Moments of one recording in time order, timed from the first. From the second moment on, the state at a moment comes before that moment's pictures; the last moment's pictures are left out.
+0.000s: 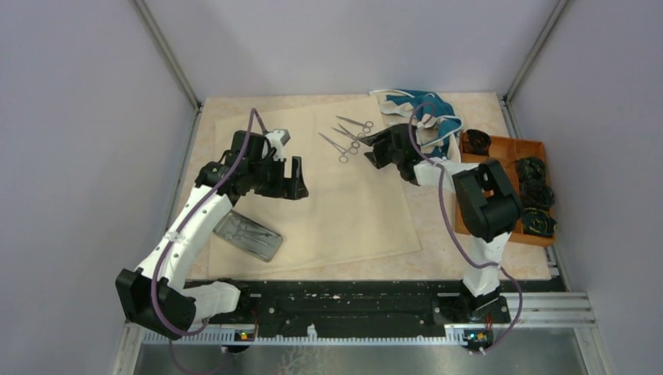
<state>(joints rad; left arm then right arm) -0.35 1.20 1.17 -0.82 0.29 -0.21 0.44 1.94 1.13 0.34 0.00 1.51</state>
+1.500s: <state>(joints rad) 0.06 1.43 0.79 -0.94 -0.02 -1.19 0.38 1.01 0.93 -0.54 -0.23 0.23</state>
